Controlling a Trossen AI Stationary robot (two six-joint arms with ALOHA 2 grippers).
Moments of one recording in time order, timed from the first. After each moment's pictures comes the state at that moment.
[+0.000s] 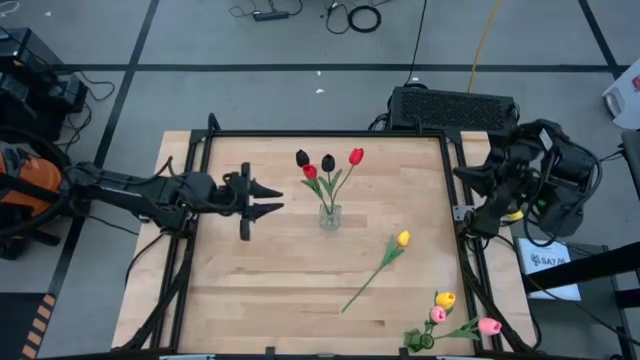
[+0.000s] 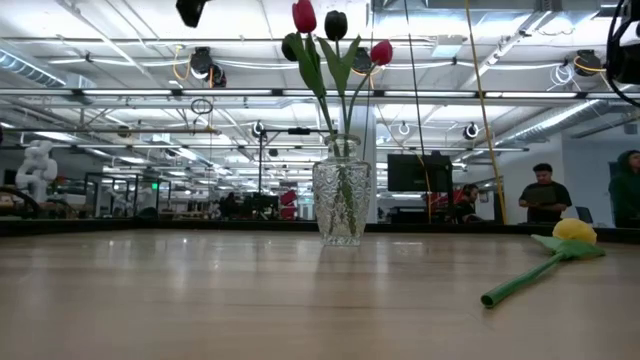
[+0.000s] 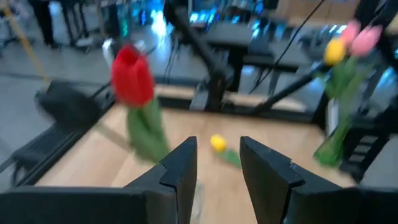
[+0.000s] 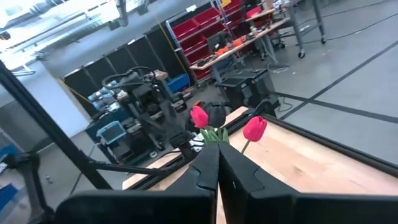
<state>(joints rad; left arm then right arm) -0.15 0.91 0.78 -0.03 -0.22 -0.10 1.18 0.75 1.29 -1.42 1.46 1.38</state>
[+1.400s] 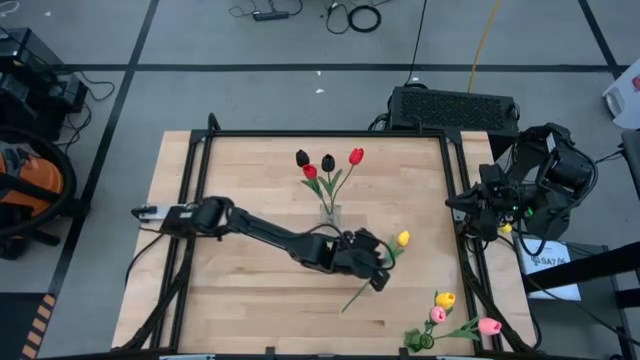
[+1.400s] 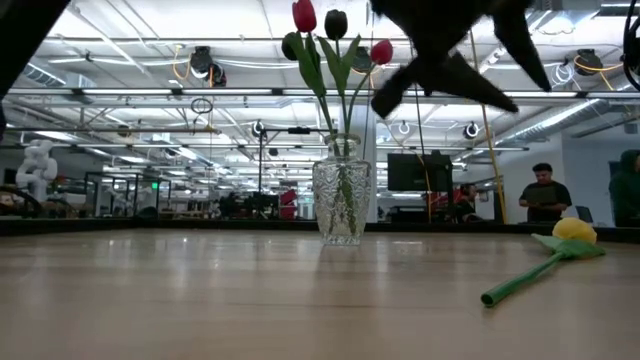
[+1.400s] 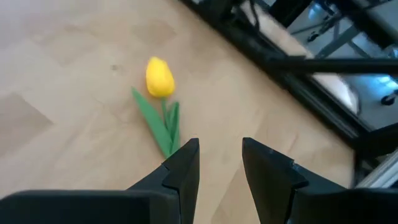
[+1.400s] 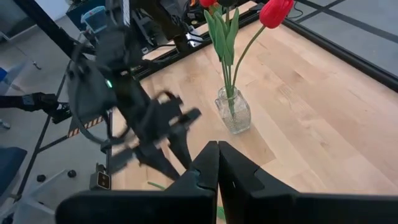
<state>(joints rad) -0.28 2.27 1.91 -0.30 -0.39 -0.86 1.05 0.78 1.29 -1.44 0.94 1.27</state>
